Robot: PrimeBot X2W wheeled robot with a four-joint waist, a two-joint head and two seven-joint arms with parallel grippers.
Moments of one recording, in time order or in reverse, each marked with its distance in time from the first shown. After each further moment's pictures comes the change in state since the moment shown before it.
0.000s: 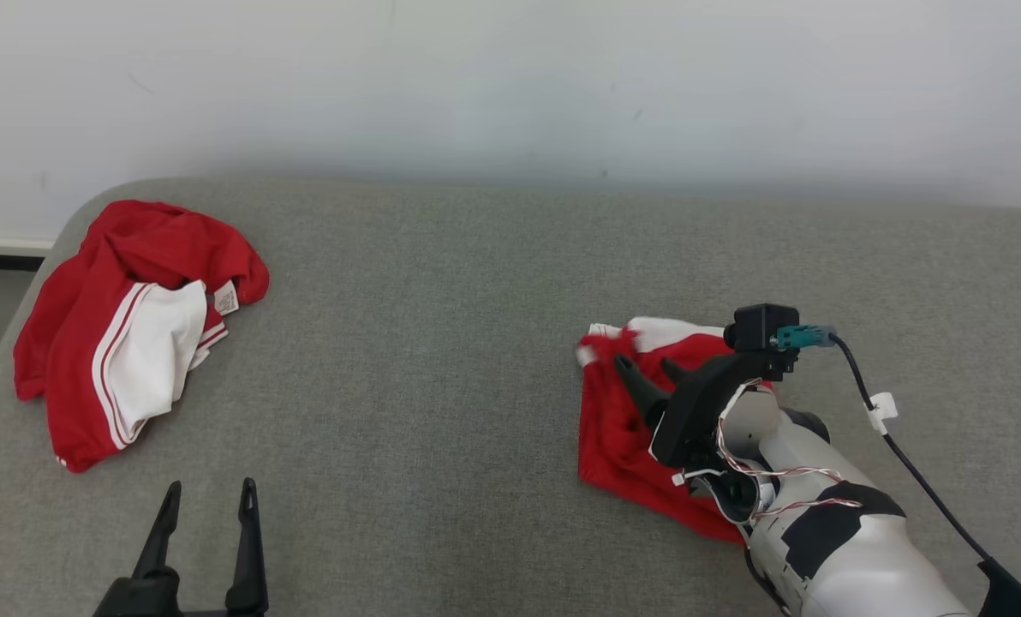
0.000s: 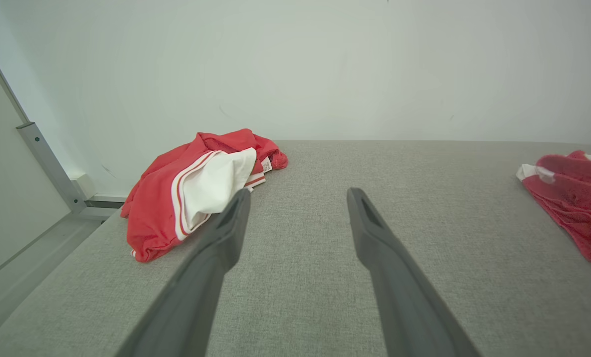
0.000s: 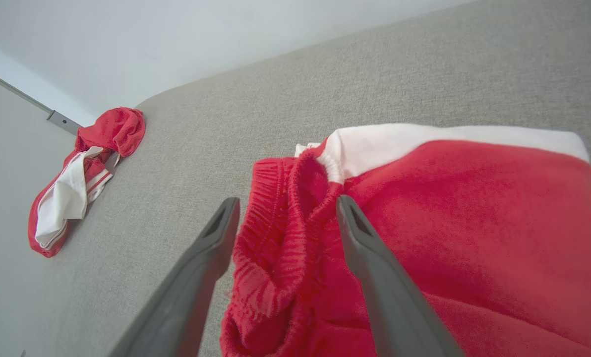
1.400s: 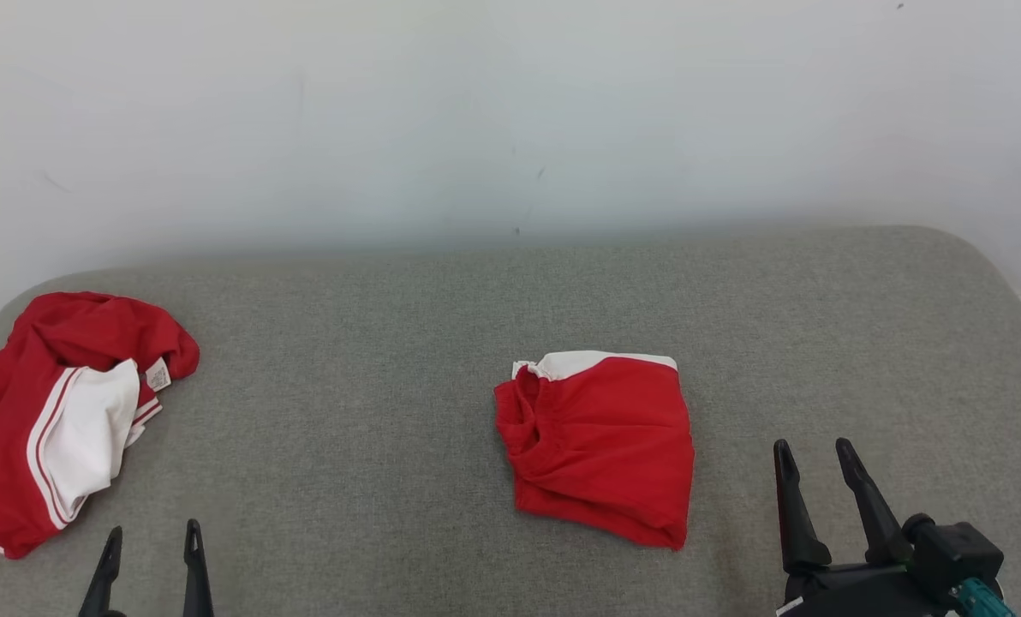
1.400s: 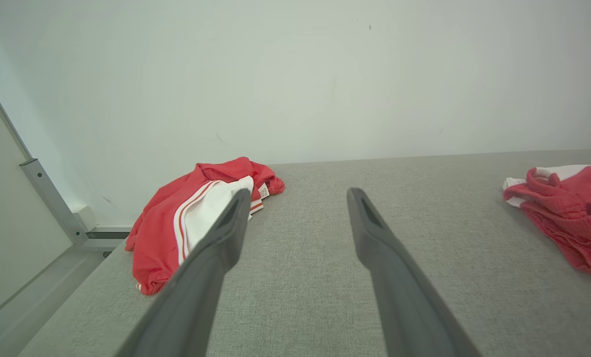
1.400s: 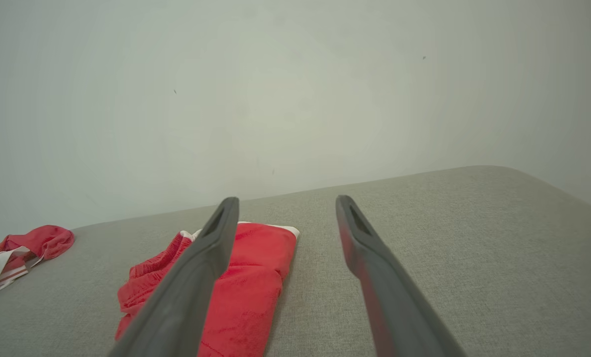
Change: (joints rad) left arm 0.085 0.029 0.071 -0.040 0.018 0.028 0.000; right arm 0.714 0.000 -0.429 -0.804 -0.543 0.000 -0.393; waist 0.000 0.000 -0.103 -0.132
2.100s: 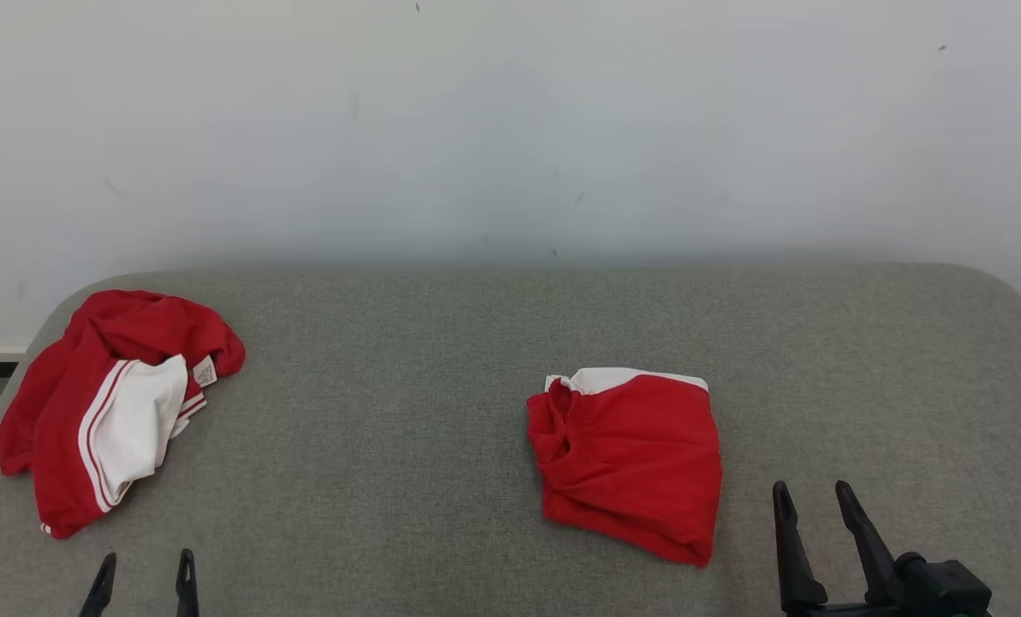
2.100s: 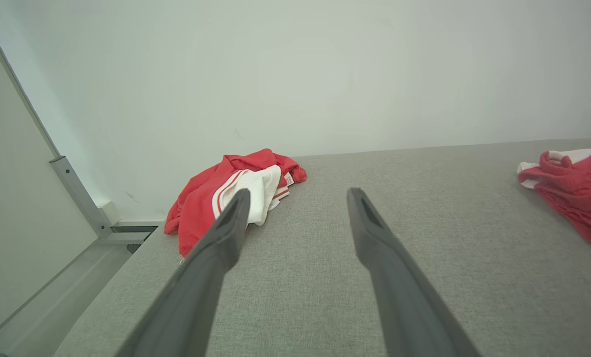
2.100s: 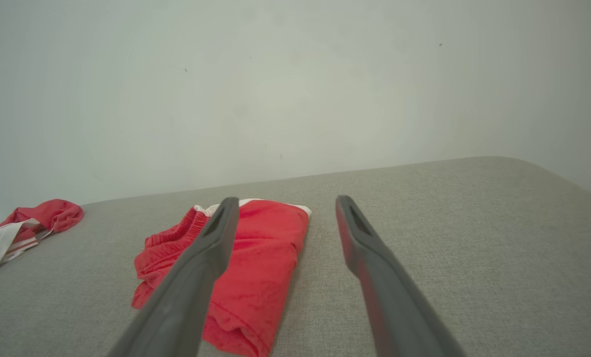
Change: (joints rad) left arm 0.042 0.055 -0.008 -0.004 -0.018 -0.021 0.000; right arm 0.070 0.048 -0.041 0.006 -0.076 0.000 0.000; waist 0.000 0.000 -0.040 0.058
